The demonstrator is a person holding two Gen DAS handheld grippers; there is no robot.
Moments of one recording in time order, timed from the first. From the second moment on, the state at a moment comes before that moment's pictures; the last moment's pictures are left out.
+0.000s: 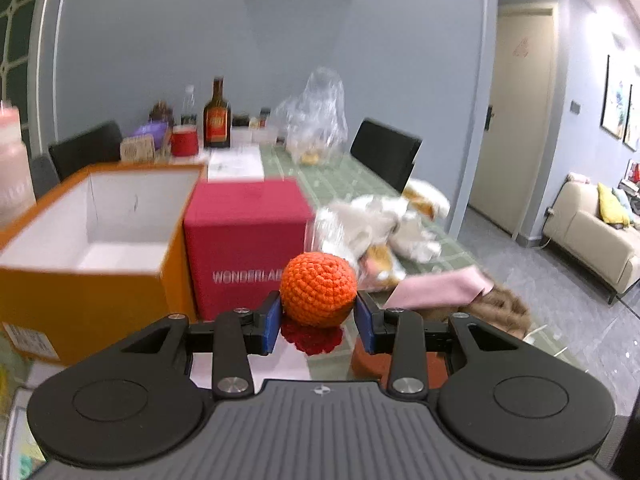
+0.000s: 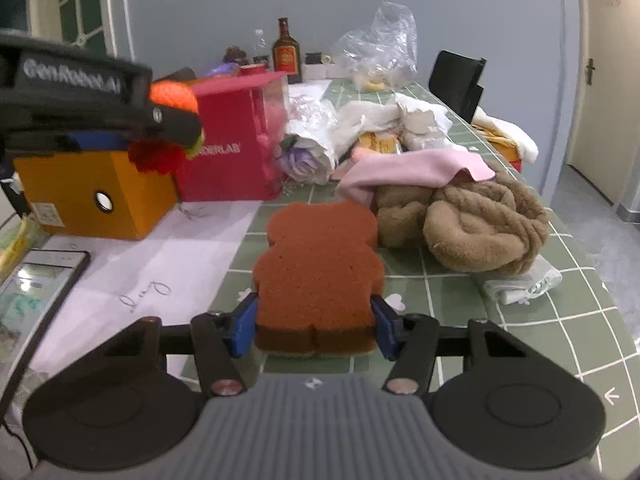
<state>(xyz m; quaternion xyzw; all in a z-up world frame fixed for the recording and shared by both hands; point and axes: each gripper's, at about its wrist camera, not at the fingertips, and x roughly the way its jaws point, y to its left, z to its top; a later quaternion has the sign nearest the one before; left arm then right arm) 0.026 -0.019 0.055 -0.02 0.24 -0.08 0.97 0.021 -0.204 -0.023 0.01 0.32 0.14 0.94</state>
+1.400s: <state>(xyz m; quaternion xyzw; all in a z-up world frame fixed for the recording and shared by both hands) 0.107 0.159 0.057 -0.09 0.23 0.21 0.95 0.149 -0.030 0.048 0.09 0.25 0.33 0.90</state>
